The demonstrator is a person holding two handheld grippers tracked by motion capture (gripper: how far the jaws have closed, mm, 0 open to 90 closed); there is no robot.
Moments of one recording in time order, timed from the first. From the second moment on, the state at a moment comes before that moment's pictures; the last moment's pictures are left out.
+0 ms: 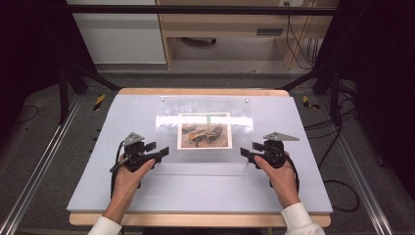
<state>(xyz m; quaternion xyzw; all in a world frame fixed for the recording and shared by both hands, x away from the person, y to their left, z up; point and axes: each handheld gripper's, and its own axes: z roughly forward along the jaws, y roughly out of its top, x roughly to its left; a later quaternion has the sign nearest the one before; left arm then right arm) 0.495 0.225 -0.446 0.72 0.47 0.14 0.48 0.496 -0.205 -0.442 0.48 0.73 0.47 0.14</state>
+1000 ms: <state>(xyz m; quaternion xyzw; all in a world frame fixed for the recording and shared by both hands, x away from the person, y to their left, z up) 0.474 0.226 -0.442 0.73 0.46 0.17 0.47 0.476 -0.206 -0.438 0.46 0.74 0.46 0.16</state>
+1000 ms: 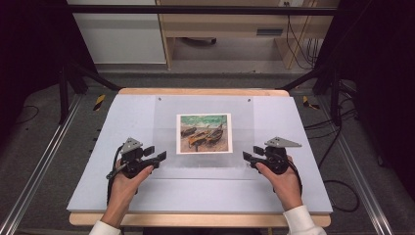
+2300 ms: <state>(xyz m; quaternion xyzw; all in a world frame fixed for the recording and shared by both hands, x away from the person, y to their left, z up) 0.459 0.227 -0.441 0.74 0.46 0.18 0.46 0.457 -0.209 -0.437 0.46 0.74 0.46 0.17</state>
